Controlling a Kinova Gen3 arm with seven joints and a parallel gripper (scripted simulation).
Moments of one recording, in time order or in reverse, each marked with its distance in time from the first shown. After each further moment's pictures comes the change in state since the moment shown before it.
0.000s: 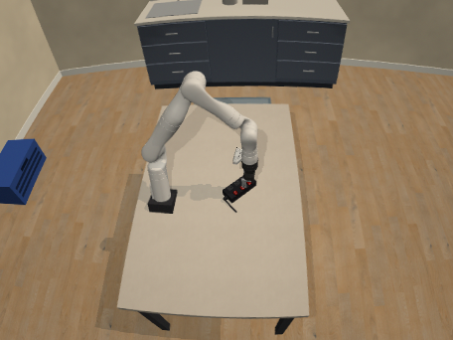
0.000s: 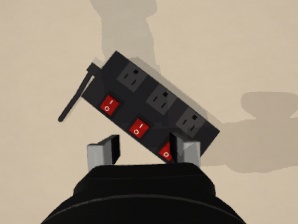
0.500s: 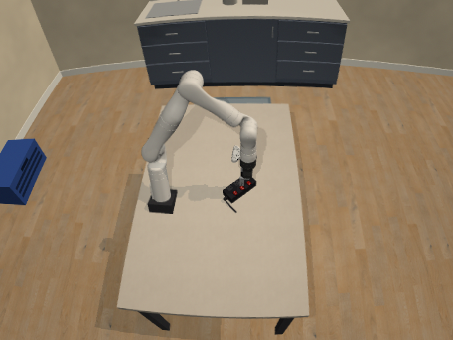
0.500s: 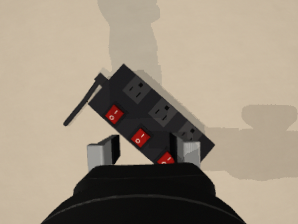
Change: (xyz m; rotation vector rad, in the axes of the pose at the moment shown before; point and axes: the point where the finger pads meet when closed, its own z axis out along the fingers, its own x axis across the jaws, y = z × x) arm -0.001 -0.012 -0.016 0.034 0.010 -0.065
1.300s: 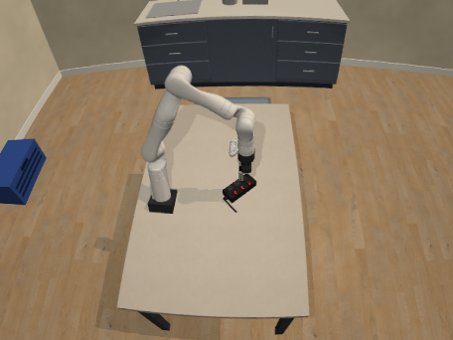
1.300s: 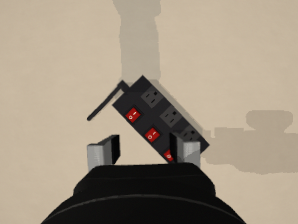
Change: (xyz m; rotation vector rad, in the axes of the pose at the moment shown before) arm -0.019 -0.006 -0.065 -0.020 0.010 -0.076
